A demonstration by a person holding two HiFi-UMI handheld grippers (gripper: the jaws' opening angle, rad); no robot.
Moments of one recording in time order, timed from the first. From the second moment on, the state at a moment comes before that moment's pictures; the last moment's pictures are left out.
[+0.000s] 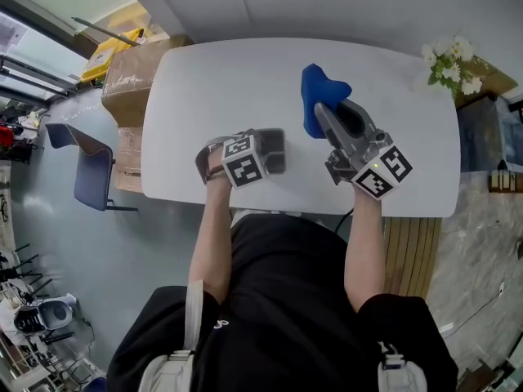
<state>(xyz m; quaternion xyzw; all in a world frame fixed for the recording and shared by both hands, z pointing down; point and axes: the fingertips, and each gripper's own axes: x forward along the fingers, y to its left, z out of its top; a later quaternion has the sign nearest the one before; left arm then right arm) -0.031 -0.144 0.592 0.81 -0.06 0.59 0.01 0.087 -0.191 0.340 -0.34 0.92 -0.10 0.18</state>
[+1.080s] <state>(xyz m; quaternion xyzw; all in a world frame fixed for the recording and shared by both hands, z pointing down) -0.054 -0.241 0.279 0.86 -0.50 -0.01 -0.02 0.019 -0.224 0.270 -0.44 0.89 0.03 0.05</state>
